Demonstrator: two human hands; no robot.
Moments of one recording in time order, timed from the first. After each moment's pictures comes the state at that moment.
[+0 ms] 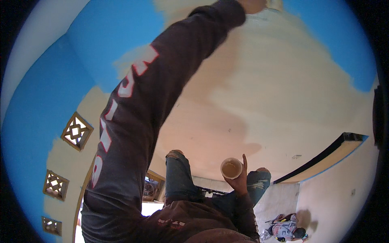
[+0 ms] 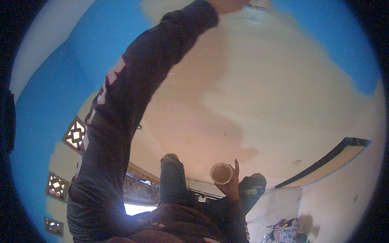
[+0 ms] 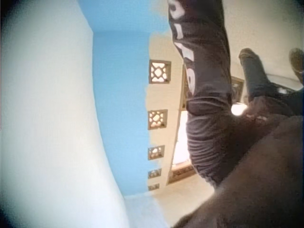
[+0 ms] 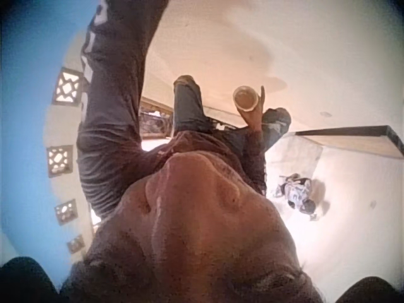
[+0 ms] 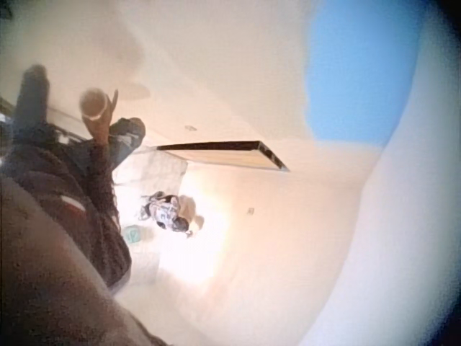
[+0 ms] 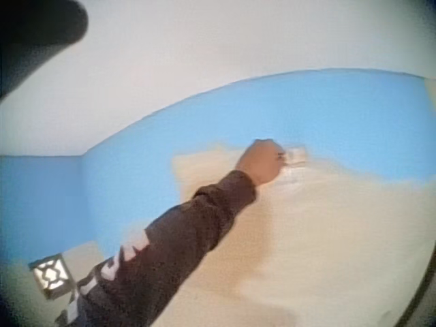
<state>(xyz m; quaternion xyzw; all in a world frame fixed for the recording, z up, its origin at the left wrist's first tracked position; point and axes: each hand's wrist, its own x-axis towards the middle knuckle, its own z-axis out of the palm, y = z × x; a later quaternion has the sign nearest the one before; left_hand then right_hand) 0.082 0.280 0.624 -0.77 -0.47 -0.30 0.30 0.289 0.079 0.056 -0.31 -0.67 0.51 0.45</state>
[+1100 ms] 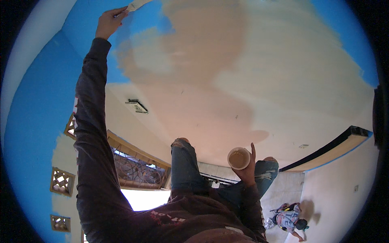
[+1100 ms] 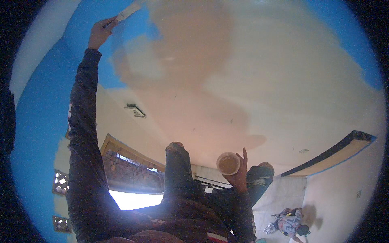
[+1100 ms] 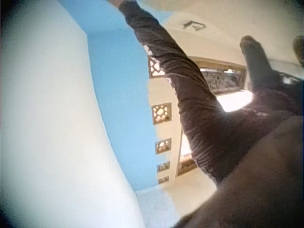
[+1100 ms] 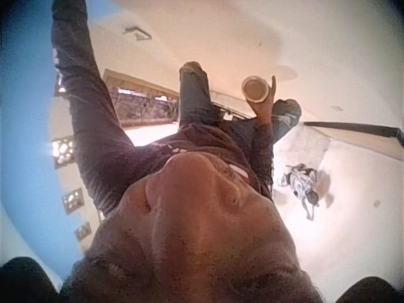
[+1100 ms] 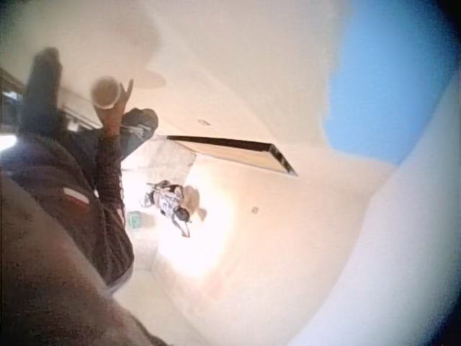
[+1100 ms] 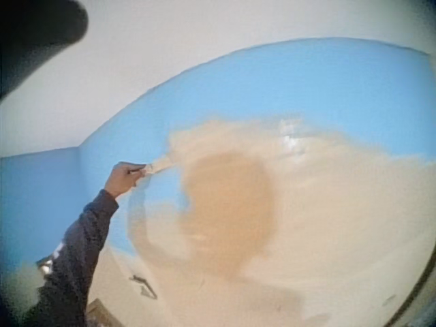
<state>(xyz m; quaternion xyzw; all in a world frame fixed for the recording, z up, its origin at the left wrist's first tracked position) -0.268 0.100 0.585 -0.57 -0.69 -0.32 0.30 0.287 0.084 0.043 -0.32 -0.80 0.30 0.41</state>
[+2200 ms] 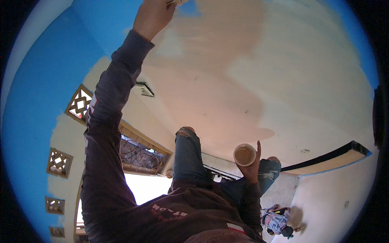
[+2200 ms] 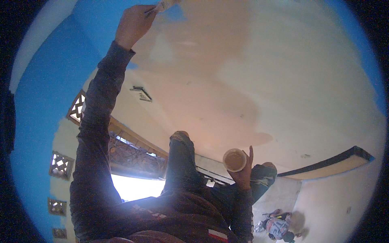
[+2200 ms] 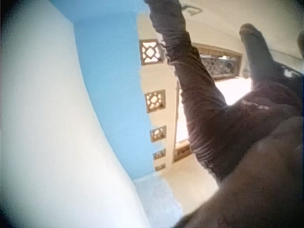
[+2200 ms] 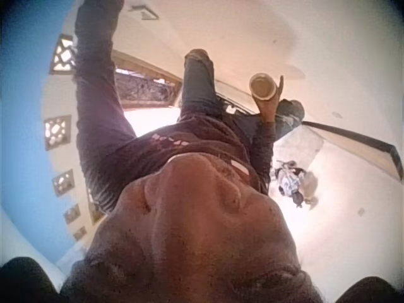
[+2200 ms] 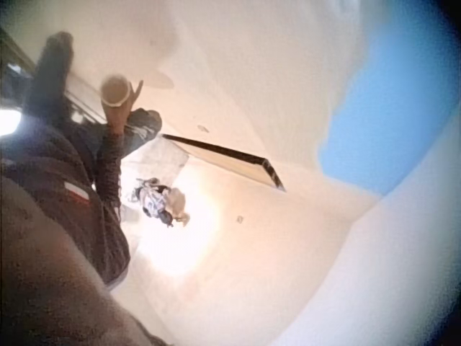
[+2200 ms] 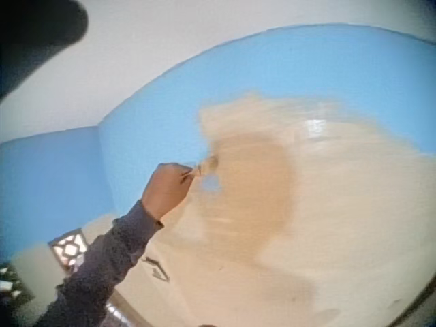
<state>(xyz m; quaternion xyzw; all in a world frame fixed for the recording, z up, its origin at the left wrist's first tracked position) -0.168 0.107 0.514 -0.60 -0.63 -0.16 0.46 0.282 0.078 0.038 -0.32 -0.71 0.47 0.43</state>
